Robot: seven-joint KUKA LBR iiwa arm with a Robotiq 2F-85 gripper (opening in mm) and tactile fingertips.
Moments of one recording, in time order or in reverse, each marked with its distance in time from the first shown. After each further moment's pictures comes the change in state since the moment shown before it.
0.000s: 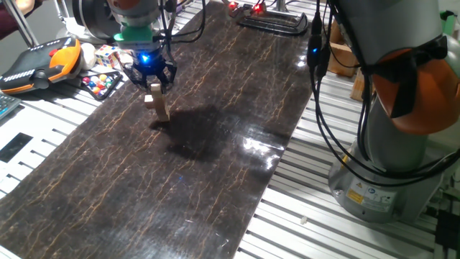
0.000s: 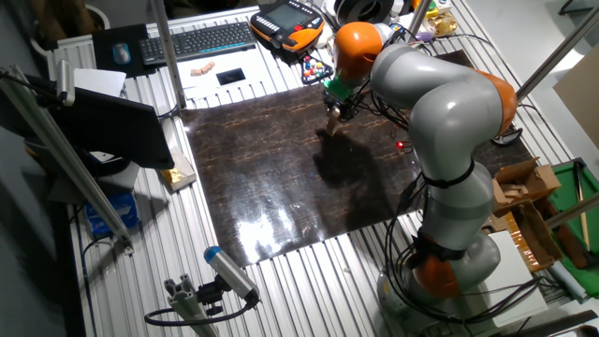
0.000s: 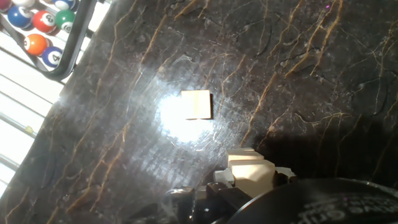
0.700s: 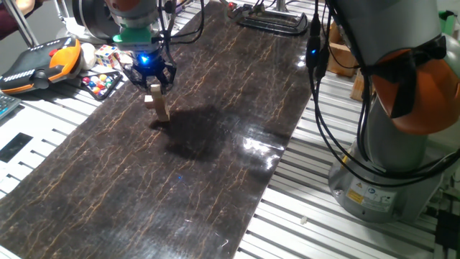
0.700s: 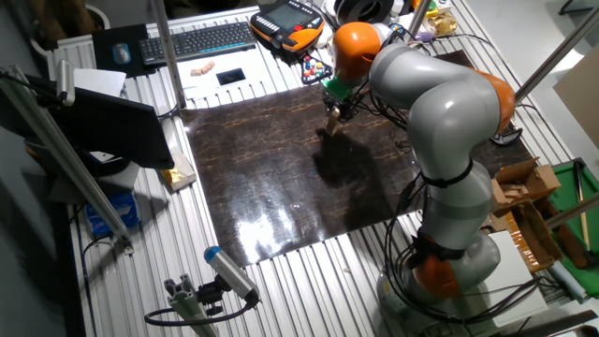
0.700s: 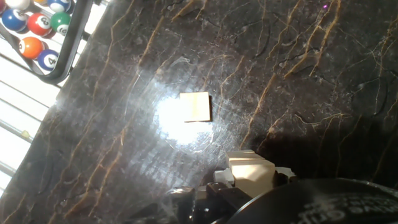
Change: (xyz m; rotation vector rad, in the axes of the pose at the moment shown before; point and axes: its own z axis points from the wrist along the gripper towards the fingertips) arm -0.001 0.001 0.004 0.008 -0.003 0.014
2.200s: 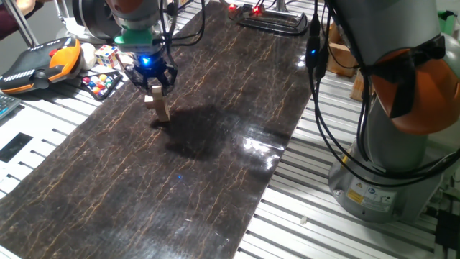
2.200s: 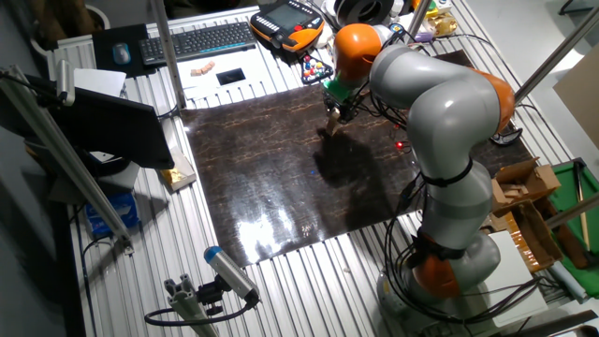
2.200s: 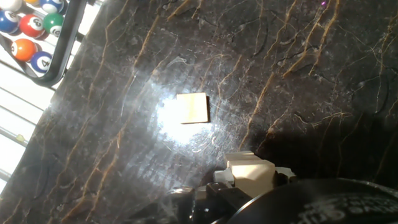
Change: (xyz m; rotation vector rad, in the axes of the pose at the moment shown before) arm -0.001 -0.002 0.006 -0.005 0.005 0.028
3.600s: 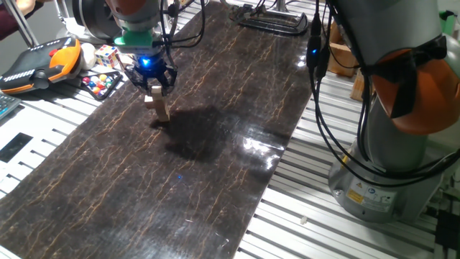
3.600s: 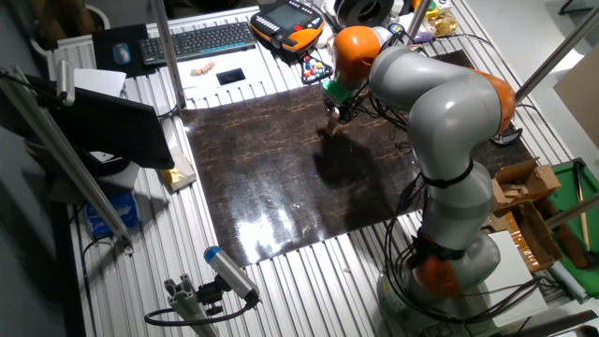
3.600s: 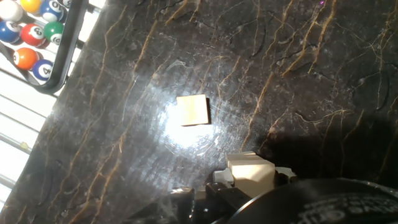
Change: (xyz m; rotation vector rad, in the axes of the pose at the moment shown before) arm 0.001 0.001 0.001 -0.009 -0.013 0.010
